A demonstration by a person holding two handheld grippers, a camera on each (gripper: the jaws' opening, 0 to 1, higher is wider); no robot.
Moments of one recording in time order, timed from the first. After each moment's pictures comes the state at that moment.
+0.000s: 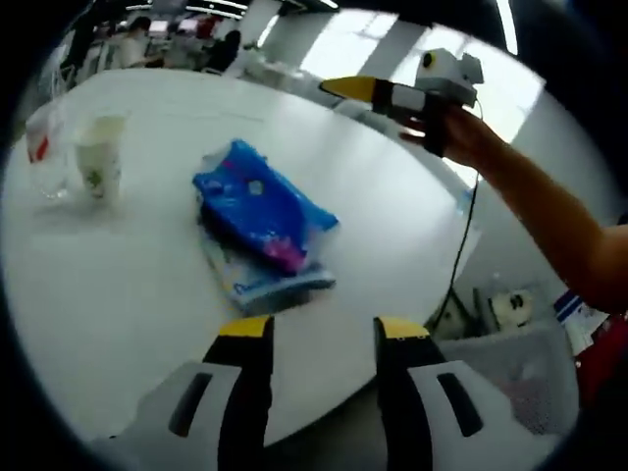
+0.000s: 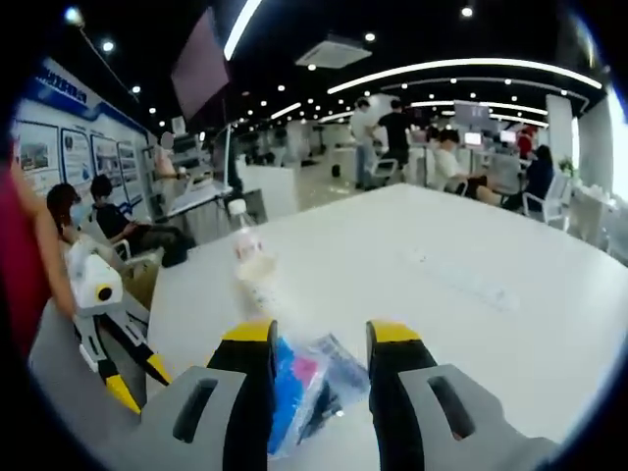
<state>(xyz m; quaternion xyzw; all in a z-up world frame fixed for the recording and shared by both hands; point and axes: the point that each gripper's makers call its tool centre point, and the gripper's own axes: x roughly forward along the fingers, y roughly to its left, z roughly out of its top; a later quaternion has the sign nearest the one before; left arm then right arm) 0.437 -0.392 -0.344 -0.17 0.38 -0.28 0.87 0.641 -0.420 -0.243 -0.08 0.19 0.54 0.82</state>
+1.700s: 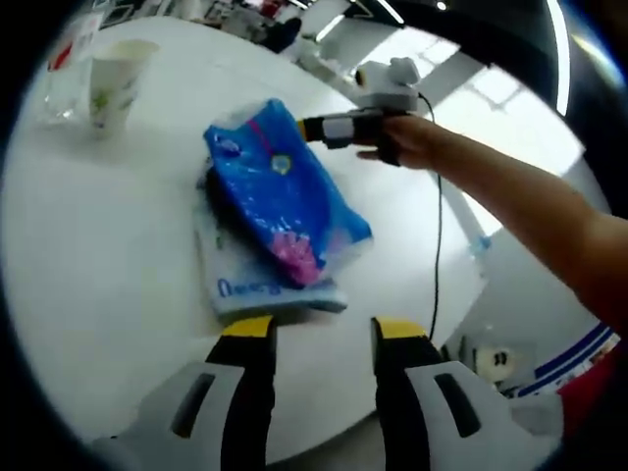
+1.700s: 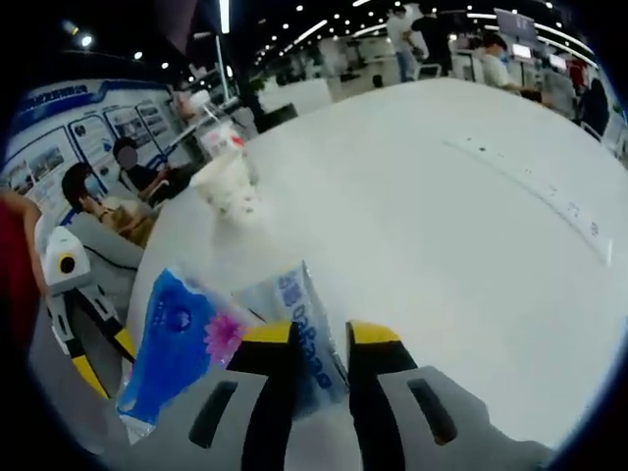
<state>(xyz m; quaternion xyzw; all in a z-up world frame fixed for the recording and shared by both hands) 0.467 -0.414 -0.372 -0.27 0.40 -0.21 0.85 0.673 -0.383 -0.387 -0.13 0.37 0.61 0.69</state>
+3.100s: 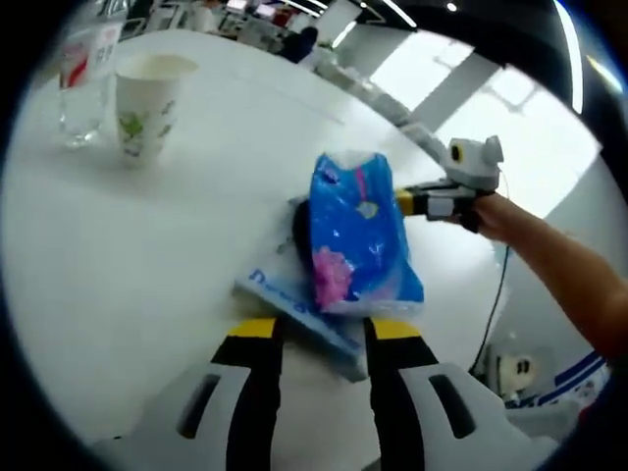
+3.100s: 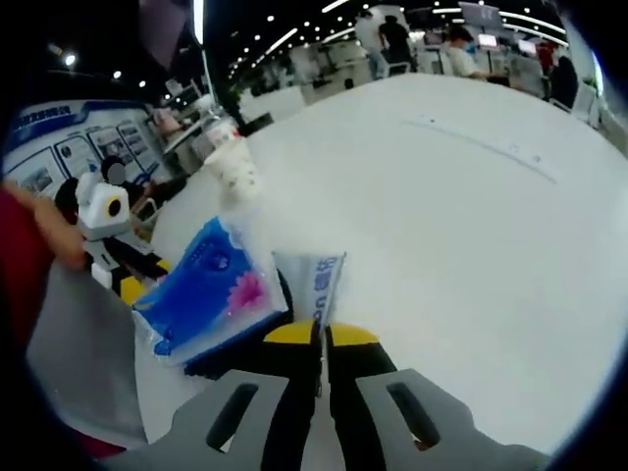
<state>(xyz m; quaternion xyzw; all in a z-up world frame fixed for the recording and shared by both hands) 0.498 -0.362 -0.384 -0.25 0.40 -0.16 0.87 0.634 -0.473 -0.386 -0.09 0.38 0.56 0.73</state>
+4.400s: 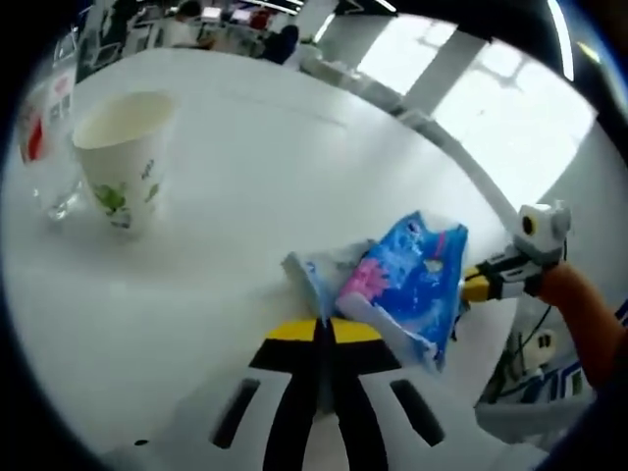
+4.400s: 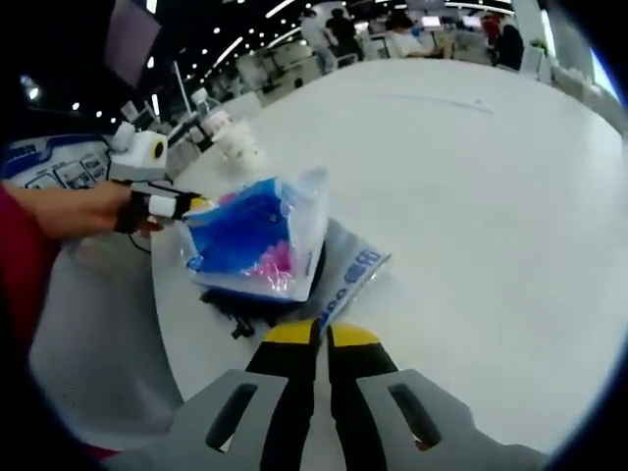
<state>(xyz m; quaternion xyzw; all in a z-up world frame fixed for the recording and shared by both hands) 0.539 -0.342 -0.387 -0.18 0.40 -0.18 0.88 0.540 -0.524 -0.389 -0.05 0.43 0.47 0.77</state>
